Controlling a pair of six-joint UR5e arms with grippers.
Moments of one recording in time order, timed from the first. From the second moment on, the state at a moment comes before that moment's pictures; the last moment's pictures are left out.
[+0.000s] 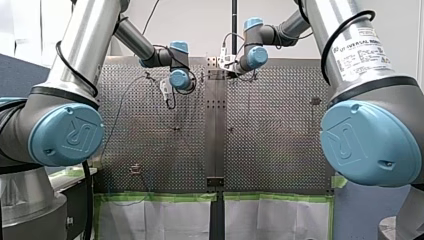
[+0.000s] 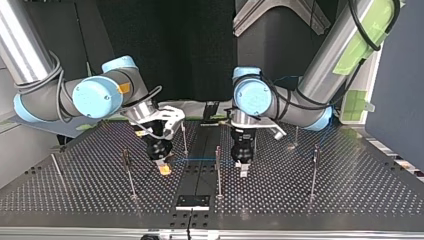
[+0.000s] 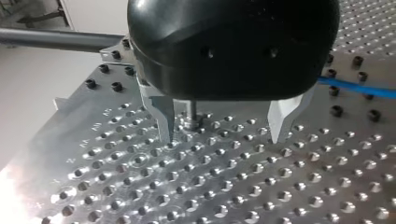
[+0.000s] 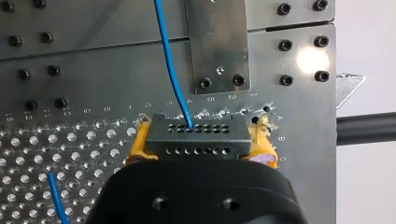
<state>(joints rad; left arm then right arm) -0.32 -1.90 -1.52 -2.76 -1.85 -1.76 2.14 -1.13 1.17 -0.02 1.43 1.70</state>
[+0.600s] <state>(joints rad) -0.36 -1.84 -1.54 -2.91 -1.85 -1.76 2.14 -1.13 1.17 -0.01 1.43 1.70</state>
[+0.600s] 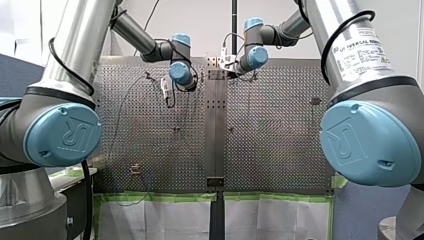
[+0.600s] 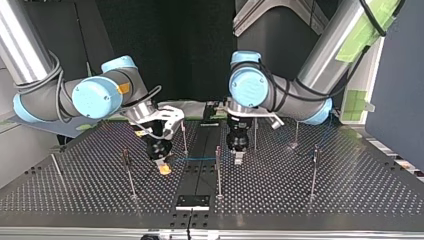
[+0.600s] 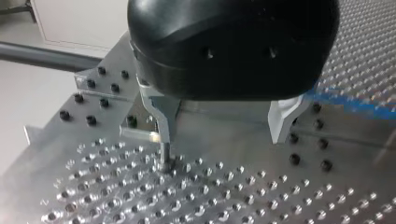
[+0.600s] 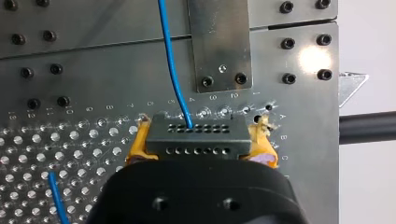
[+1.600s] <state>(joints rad) -0.52 -1.67 -1.66 -2.85 -1.91 -1.73 2.10 -1.17 1.17 0.04 1.43 1.70</state>
